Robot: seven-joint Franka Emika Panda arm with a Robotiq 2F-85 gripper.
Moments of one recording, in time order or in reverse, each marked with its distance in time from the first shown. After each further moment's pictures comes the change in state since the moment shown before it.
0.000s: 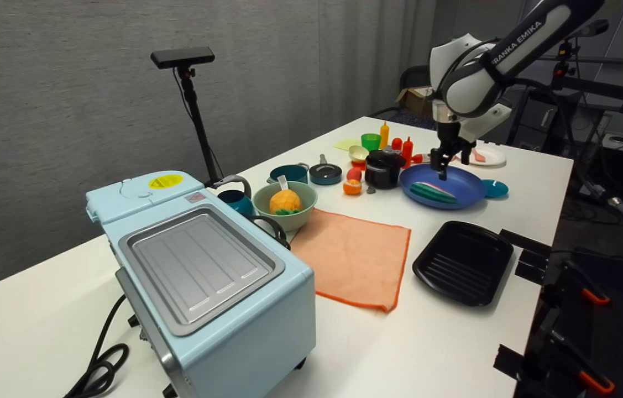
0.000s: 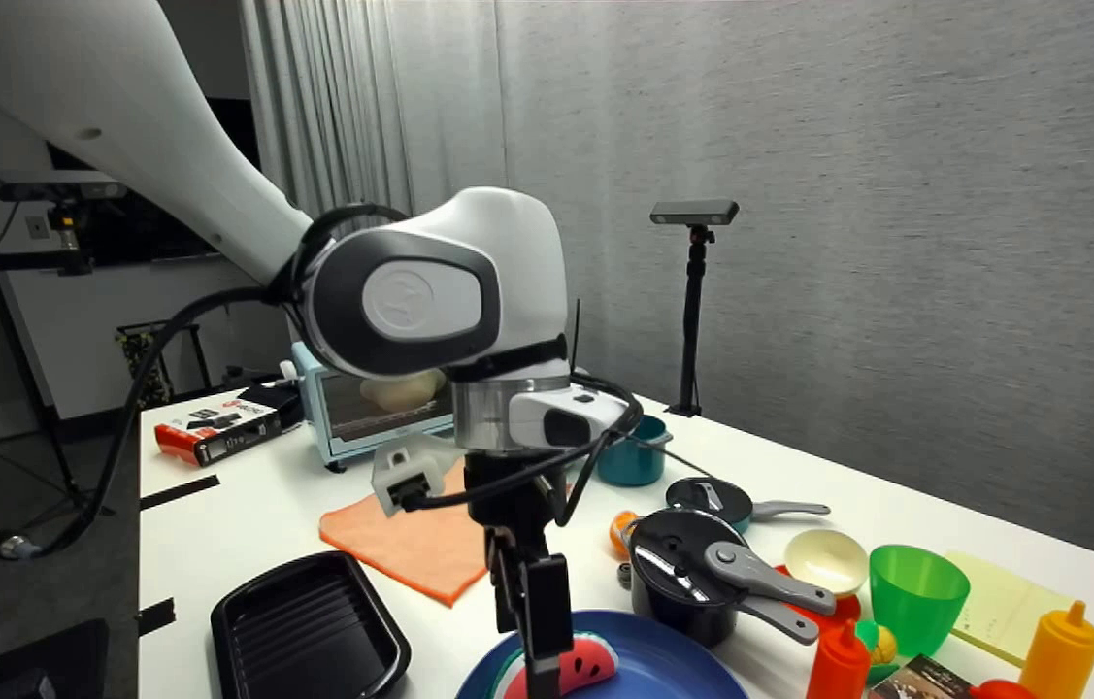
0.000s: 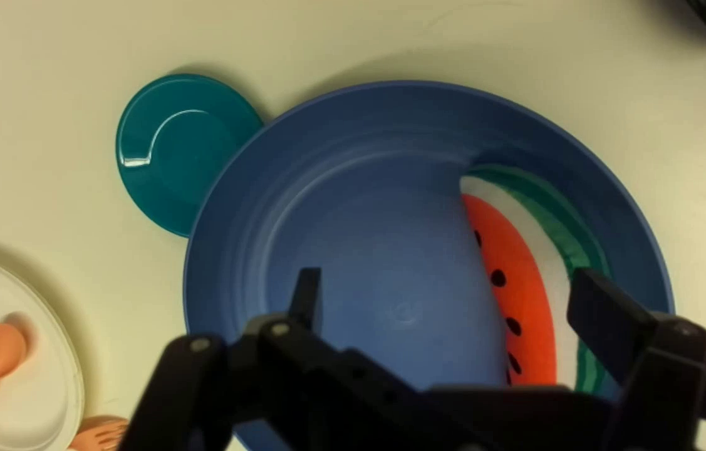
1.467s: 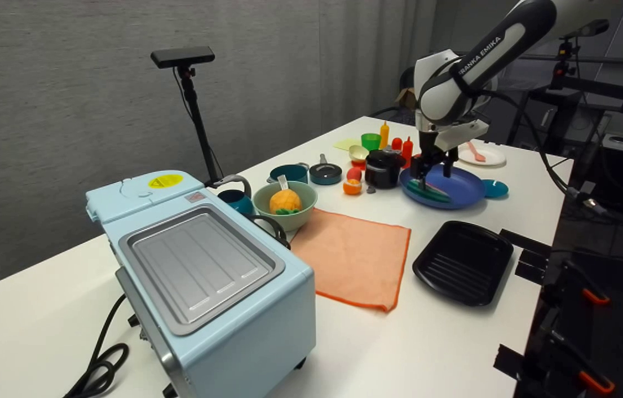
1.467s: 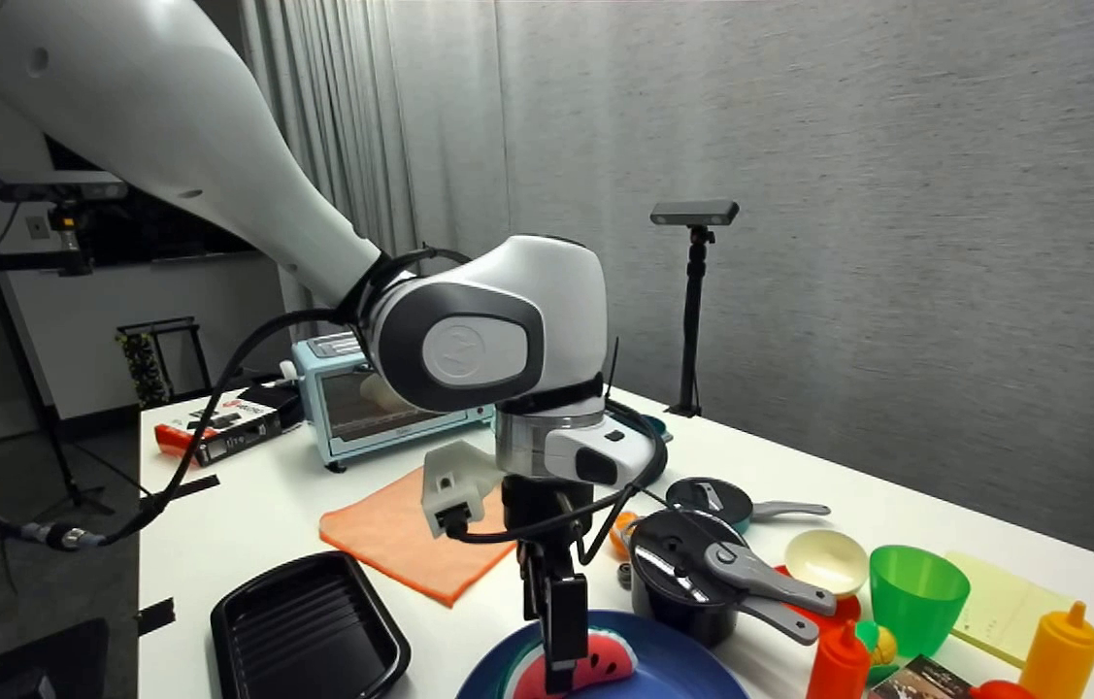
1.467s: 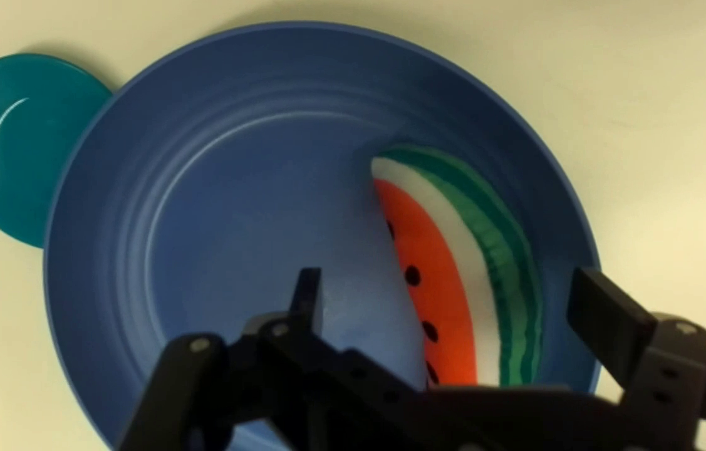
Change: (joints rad) arm -0.001 0.141 0.027 0.129 0.175 -0.010 0.009
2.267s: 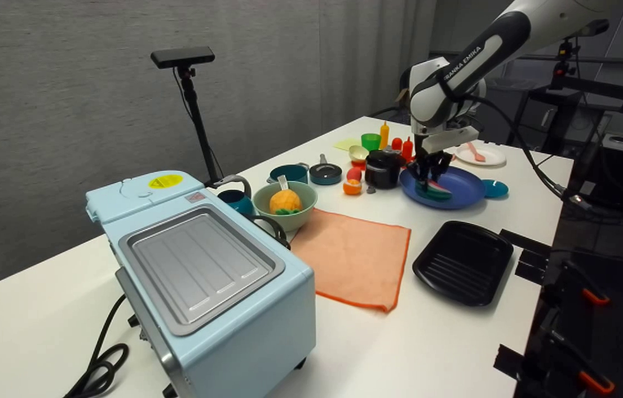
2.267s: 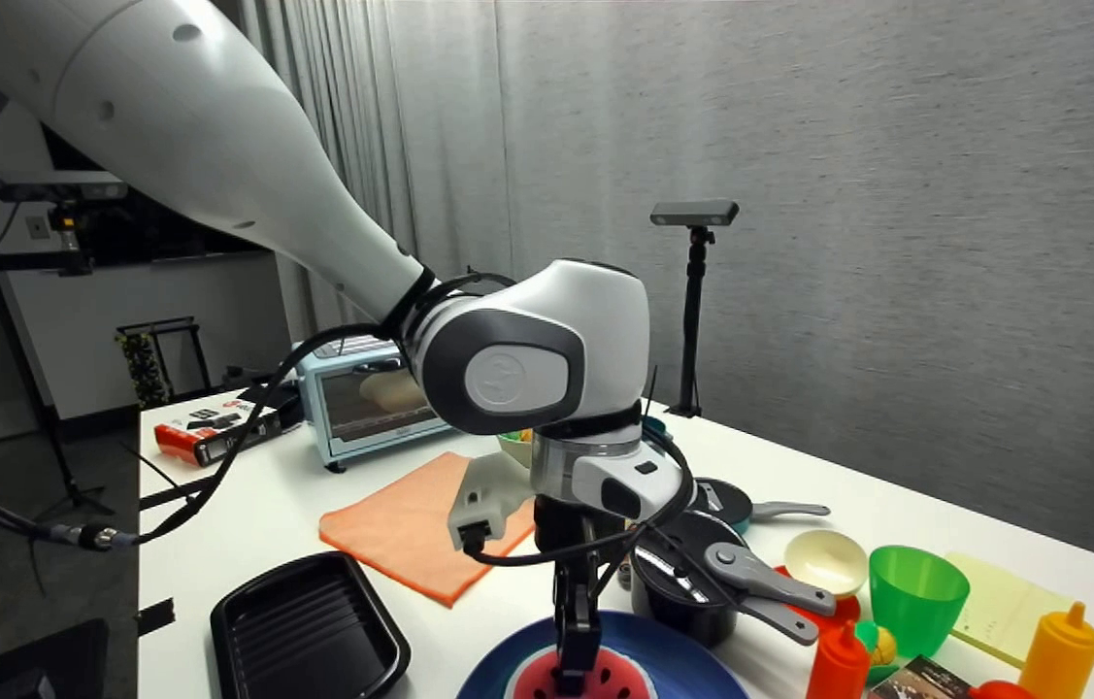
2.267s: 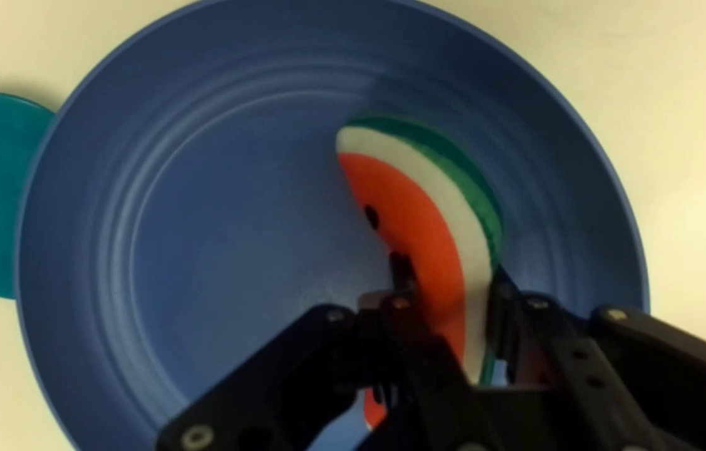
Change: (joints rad) arm -0.016 0.099 -0.010 0.114 0.079 -0.043 0.116
